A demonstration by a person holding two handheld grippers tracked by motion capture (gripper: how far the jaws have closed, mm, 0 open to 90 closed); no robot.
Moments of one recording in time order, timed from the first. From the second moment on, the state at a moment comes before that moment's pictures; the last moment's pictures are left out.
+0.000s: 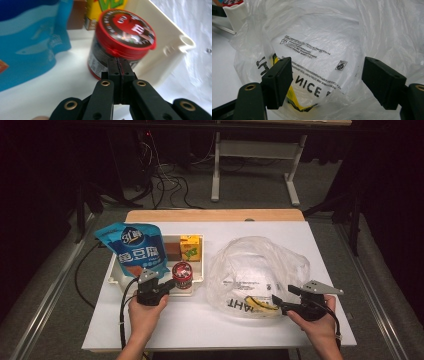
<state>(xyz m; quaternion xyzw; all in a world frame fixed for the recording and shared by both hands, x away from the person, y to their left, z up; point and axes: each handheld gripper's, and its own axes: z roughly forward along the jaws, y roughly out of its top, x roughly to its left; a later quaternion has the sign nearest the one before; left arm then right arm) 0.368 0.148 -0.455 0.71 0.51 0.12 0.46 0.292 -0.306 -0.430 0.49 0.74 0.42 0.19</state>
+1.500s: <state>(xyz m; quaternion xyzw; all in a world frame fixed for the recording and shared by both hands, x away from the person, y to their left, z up) 0.404 0.093 -0.470 0.74 0.49 0.08 0.46 0.289 -0.310 -0.433 0.50 0.74 0.41 0.19</state>
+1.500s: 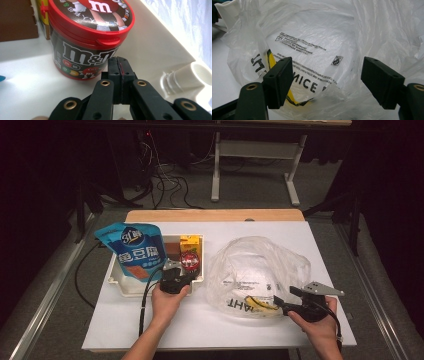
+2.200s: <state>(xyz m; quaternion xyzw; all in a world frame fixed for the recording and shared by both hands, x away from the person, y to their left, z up) 0.341 0.140 -0.435 0.74 0.46 0.16 0.47 0.288 -0.320 -0.431 0.50 0.72 0.43 0.20</state>
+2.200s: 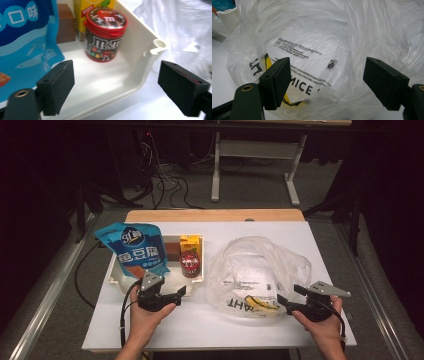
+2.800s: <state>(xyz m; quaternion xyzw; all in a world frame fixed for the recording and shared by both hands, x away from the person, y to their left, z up) 0.309 0.208 -0.437 0.71 0.46 0.19 0.50 0.274 -0.340 -0.428 0.50 0.72 0.44 0.21</state>
